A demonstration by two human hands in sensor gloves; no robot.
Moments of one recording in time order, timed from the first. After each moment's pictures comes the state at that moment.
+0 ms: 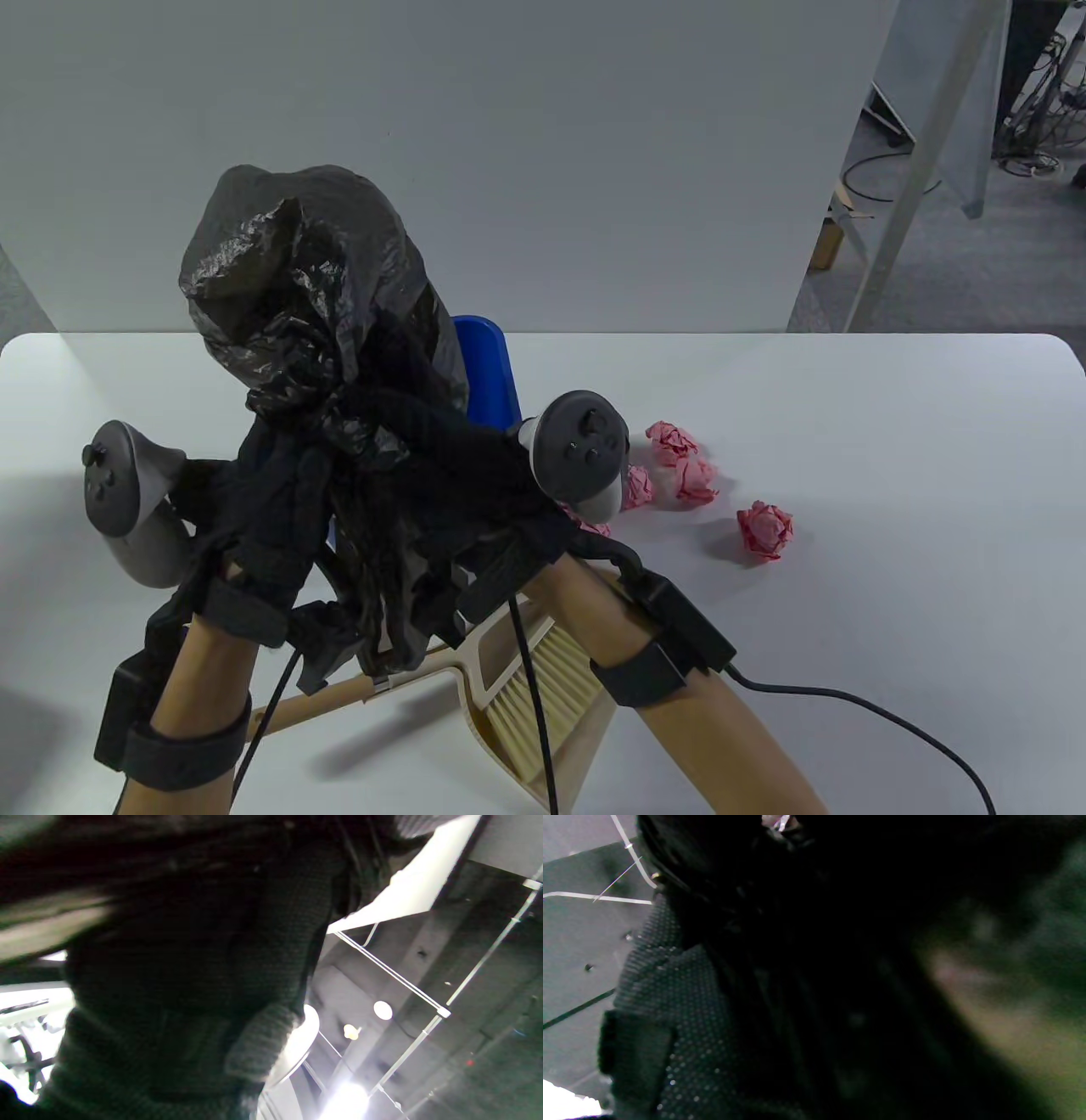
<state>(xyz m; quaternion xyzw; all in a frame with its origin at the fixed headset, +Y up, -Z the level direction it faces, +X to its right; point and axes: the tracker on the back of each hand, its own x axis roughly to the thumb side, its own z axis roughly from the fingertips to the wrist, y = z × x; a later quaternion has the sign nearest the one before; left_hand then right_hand) -0.234 -0.445 -0.322 0.06 -0.35 0.68 0.64 -0.048 -0.451 -0.349 0.44 -0.09 0.65 0.61</state>
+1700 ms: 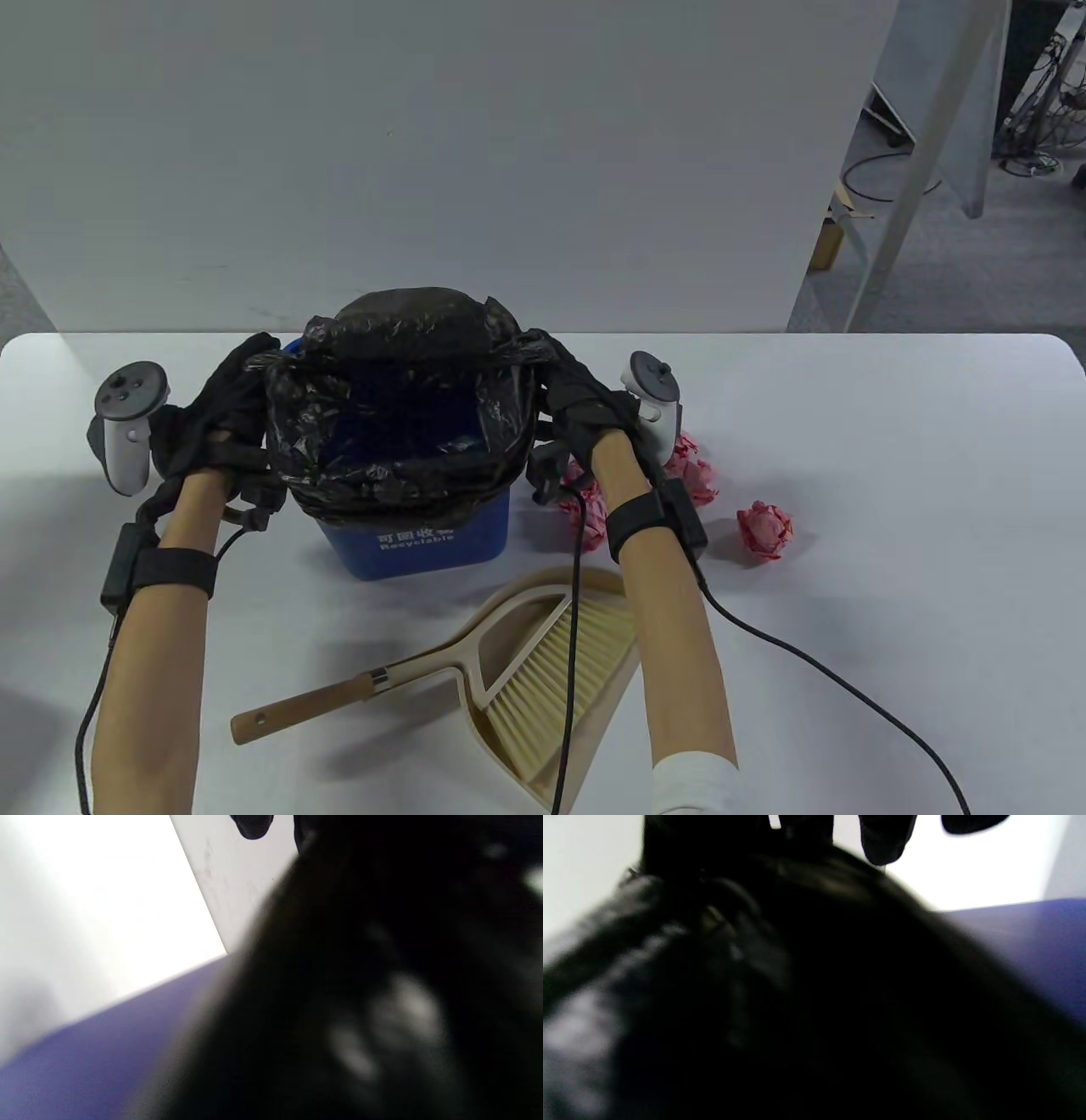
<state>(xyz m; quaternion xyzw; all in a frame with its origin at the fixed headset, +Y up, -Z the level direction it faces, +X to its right) -0.395 -0.622 -0.515 -0.02 0.05 0.54 0.84 0.041 -0.664 -0.568 0.05 0.18 0.64 0.75</state>
